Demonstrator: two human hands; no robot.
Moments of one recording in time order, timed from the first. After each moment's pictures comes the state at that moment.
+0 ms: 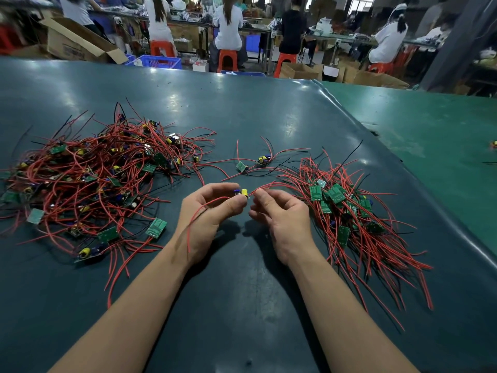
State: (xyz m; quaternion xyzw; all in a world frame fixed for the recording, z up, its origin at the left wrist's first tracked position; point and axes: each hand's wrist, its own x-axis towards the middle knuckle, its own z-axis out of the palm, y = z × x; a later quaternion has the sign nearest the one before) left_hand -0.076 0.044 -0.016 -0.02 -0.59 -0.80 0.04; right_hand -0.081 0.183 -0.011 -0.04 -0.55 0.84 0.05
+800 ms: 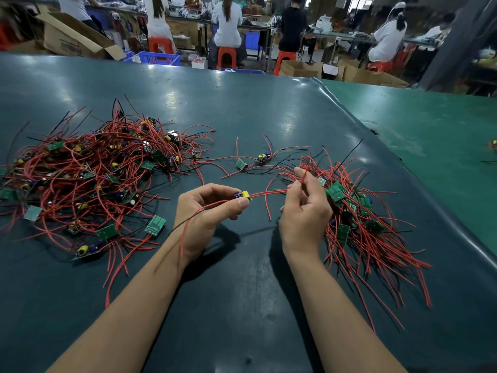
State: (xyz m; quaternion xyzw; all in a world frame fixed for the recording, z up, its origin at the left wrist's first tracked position) left_hand -0.068 0.041 -0.011 -0.07 -0.62 -0.78 0.08; right_hand -0.086 0.199 -0.019 -0.04 -0.74 0.53 0.42
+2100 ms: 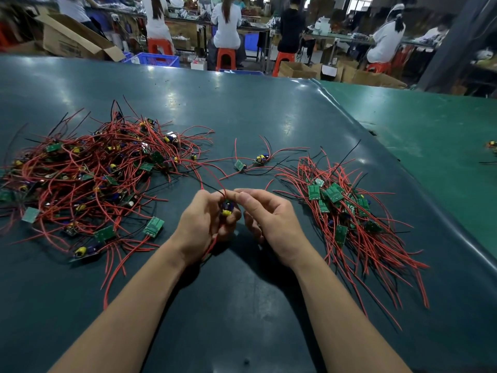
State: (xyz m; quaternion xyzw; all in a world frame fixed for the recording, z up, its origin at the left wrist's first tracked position) left_hand -0.068 0.045 -0.004 -0.03 -0.55 -0.82 -0.14; right_hand -0.070 0.186 -0.008 0.09 -0.65 0.75 -0.03
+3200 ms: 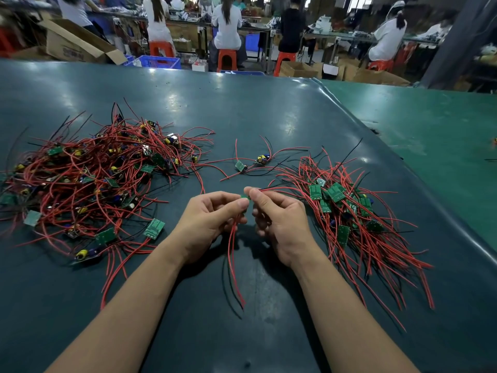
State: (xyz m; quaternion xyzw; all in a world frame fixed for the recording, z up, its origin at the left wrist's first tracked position) left_hand -0.069 0.044 -0.005 -0.05 -0.62 -0.78 -0.06; right_hand -0.077 0.190 -0.009 -0.01 -0.61 0.79 -0.02
